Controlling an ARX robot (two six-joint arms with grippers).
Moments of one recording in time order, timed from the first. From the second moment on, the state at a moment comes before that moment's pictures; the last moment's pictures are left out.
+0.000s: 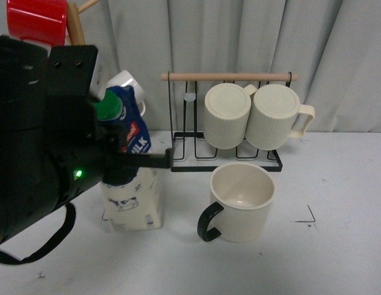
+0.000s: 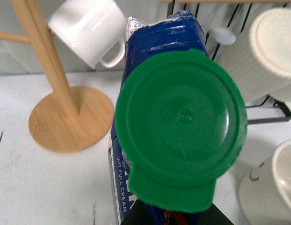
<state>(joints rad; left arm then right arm) -0.42 1.76 0.62 0.79 -0.28 -0.16 0.00 0.00 0.01 0.00 0.00 0.01</state>
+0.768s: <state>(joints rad) -0.48 1.87 0.74 0.76 -0.35 -0.16 0.00 0.00 0.01 0.00 0.00 0.01</state>
